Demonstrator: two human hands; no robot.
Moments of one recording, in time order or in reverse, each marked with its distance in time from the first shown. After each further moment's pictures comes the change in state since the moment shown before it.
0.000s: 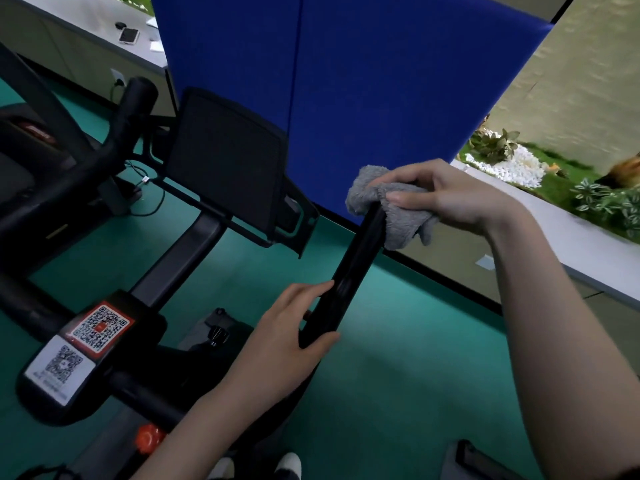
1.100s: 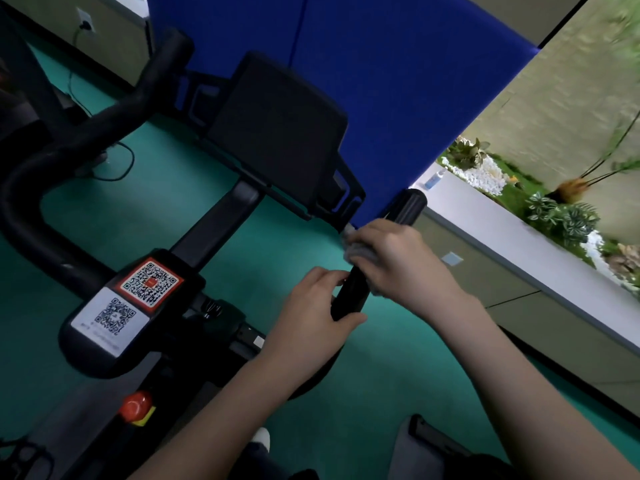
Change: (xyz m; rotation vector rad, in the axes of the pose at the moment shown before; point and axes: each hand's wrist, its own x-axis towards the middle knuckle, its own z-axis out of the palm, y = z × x) left_hand -0.011 -0.001 -0.006 -0.077 0.057 -0.011; right_hand -0.032 -0.023 0.141 -0.952 0.226 -0.185
